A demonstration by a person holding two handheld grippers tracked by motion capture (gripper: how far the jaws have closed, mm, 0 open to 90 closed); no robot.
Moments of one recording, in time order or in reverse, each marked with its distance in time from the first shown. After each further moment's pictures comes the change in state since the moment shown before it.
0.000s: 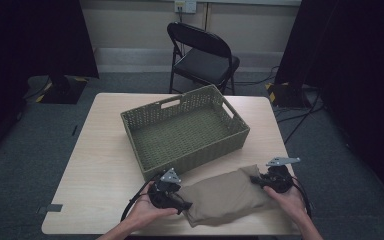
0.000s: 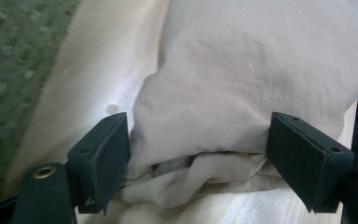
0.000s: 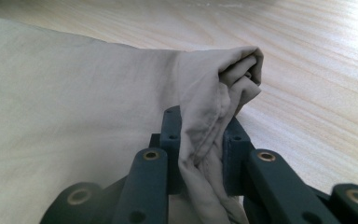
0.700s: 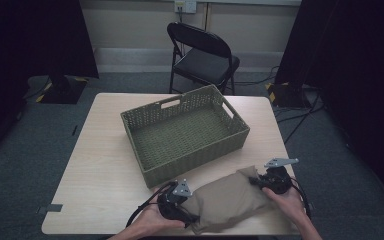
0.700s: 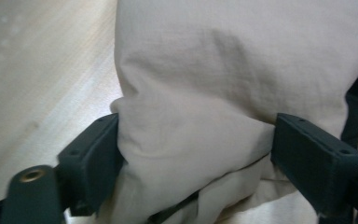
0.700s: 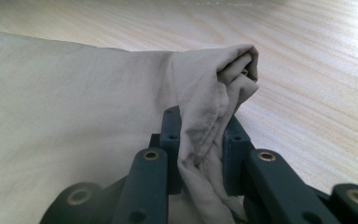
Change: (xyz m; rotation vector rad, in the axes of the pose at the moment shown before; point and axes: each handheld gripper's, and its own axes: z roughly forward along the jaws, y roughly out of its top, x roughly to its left) left arm -0.031 -0.001 0.016 0.040 0.001 0.143; right arm 0.005 0.000 0.000 0.006 0.002 -0.021
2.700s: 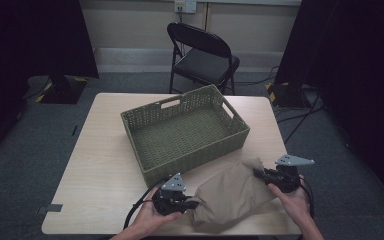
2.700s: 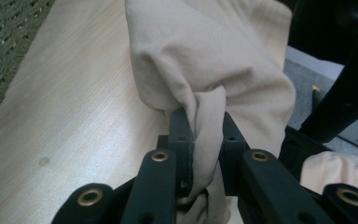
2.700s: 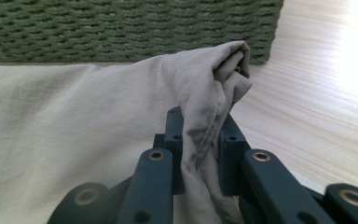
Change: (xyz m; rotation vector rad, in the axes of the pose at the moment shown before) left arm -0.002 0.011 -0.035 -0.172 -0.091 -0.061; right arm 0.009 0.011 -0.035 -0.192 -0.015 0.029
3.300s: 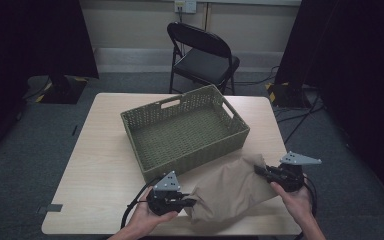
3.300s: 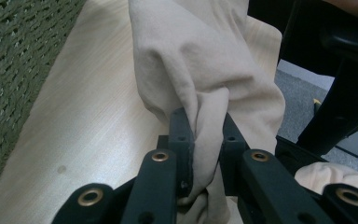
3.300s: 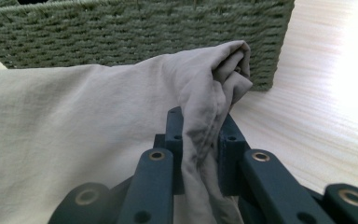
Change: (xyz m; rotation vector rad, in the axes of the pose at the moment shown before) left arm -0.006 0.004 -0.018 -0.070 0.015 0.017; right arm 0.008 0.013 -0.017 -0.071 0.022 -0.001
